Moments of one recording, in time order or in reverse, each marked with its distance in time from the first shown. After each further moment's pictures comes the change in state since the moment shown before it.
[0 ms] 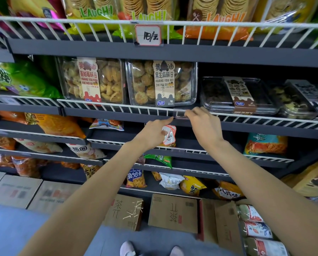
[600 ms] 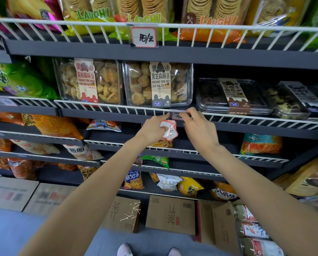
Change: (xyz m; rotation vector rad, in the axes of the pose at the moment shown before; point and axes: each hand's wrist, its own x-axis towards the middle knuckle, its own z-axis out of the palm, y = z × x) left_hand 0.014 0.005 0.003 -0.137 0.088 -0.028; right_hand -0.011 -0.001 0.004 0.008 0.012 0.005
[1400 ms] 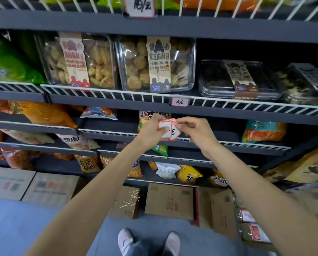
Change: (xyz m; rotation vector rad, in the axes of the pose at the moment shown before) left_hand -0.017 -0.025 0.038 -0.312 0.003 -0.102; right_hand -0.026 -0.011 0.010 1.332 -0.273 0.515
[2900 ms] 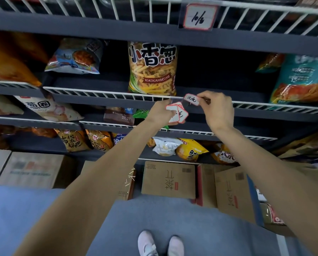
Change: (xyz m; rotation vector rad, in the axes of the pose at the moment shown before) left_hand 0.064 -0.128 0.095 -0.339 -0.143 -0.226; right_hand 0.044 0.171 0.006 -0.834 0.384 -0.201
